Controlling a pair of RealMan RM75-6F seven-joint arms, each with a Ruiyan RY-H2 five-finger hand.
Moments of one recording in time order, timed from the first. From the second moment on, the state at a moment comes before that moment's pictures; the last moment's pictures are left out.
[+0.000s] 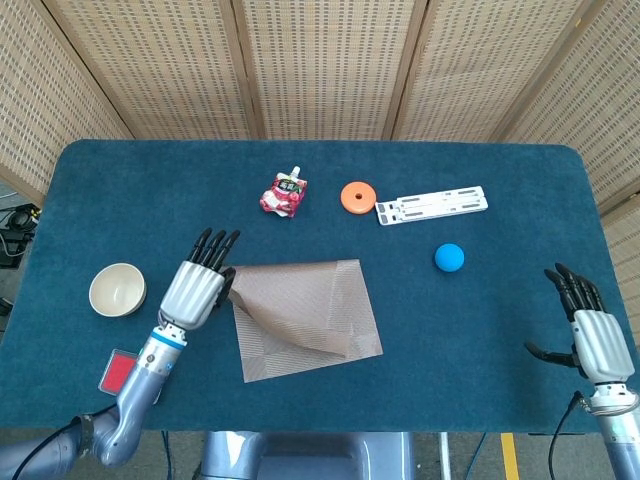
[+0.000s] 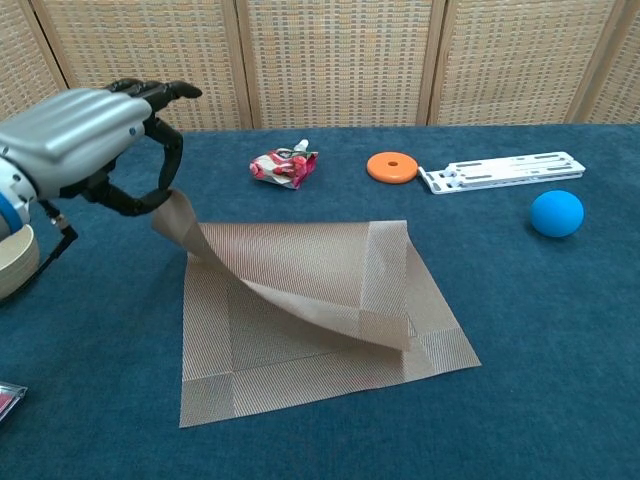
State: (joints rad) left arm -0.53 -1.60 -0.24 -1.52 1.46 1.17 0.58; right arm 0.16 -1.09 0.09 -1.59 -1.46 1.39 0.29
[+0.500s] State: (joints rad) left arm -0.73 -1.57 -0.43 -1.32 1.22 1.01 0.58; right arm 0.16 -1.09 0.11 -1.58 -1.42 1.38 0.25
